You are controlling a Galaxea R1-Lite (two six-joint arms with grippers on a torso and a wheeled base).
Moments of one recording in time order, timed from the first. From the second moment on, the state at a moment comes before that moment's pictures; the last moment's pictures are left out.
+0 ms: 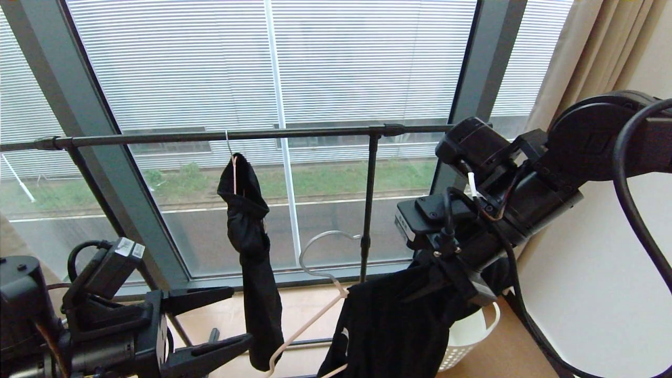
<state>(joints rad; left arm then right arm) -0.23 1.44 -0.17 -0.97 -0.81 -0.07 0.59 1.91 -1.66 0.95 0.54 -1.05</state>
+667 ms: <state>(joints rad) -0.25 1.62 -0.20 -0.97 -0.79 -0.06 0.63 1.90 -1.67 0.87 0.60 -1.04</state>
